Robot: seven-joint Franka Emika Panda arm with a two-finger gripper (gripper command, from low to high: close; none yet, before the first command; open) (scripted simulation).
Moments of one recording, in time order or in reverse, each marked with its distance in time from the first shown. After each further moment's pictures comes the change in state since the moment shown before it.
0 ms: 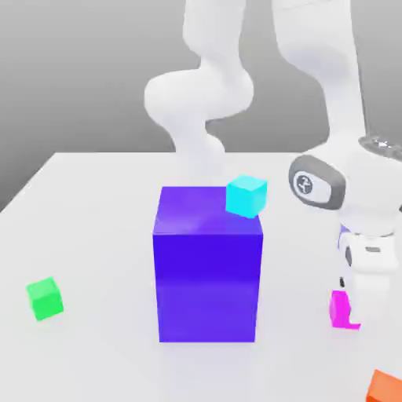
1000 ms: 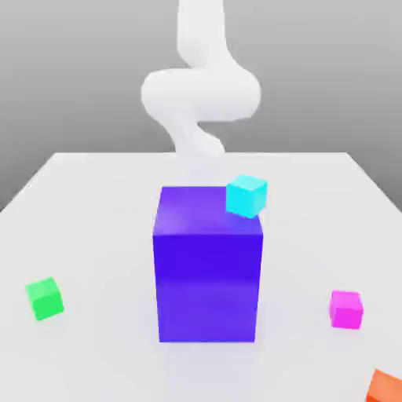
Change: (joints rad) arm -0.522 -1.052 -0.068 0.292 0.151 -0.621 0.582
